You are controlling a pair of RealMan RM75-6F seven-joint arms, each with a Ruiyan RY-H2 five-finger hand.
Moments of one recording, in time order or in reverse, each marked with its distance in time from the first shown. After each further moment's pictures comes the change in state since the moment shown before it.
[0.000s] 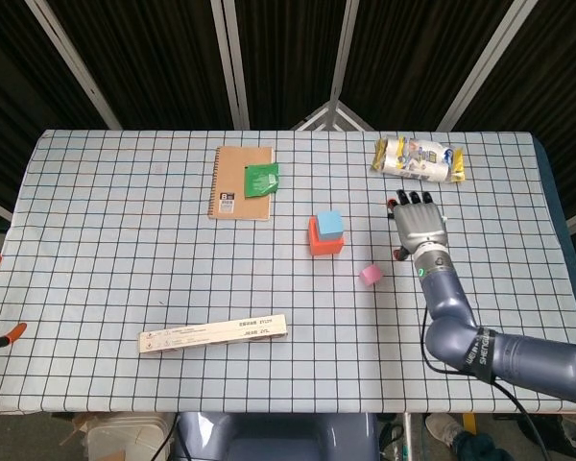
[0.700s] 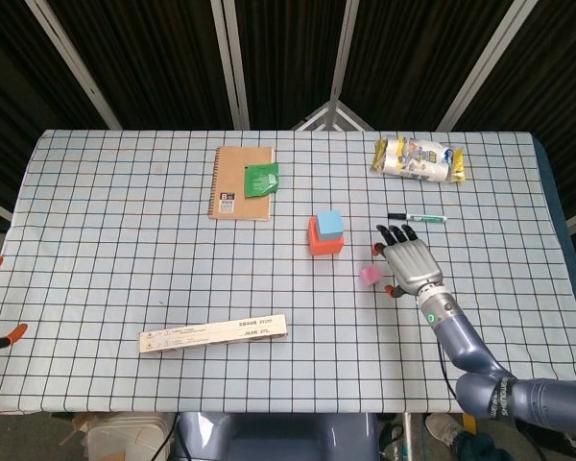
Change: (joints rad) left arm 0.001 -0.003 0.002 -0.002 0.004 0.003 0.013; right arm -0.259 -0.075 -0.084 0.007 -0.637 -0.004 0.311
